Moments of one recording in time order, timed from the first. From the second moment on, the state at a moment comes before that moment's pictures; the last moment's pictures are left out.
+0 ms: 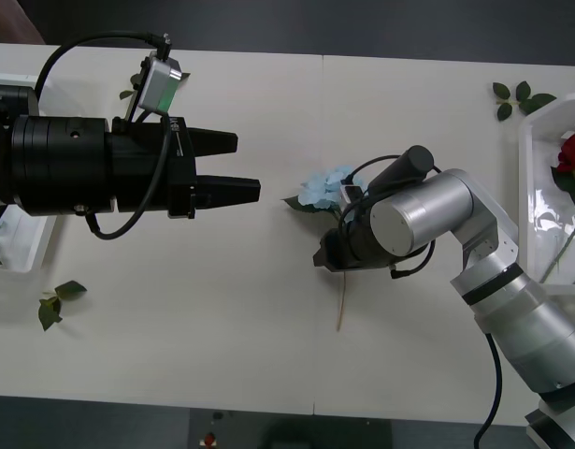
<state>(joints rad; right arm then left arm) -0.49 -0.31 0.41 -1.51 -0.56 1.34 1.21 -0.34 0.73 -0.14 -1.99 1.76 1.02 -2.16</state>
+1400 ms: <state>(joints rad) -0.51 -0.35 0.38 -1.65 -0.56 1.43 1.21 -0.34 0.73 -0.14 -1.99 1.76 1.02 -2.16</state>
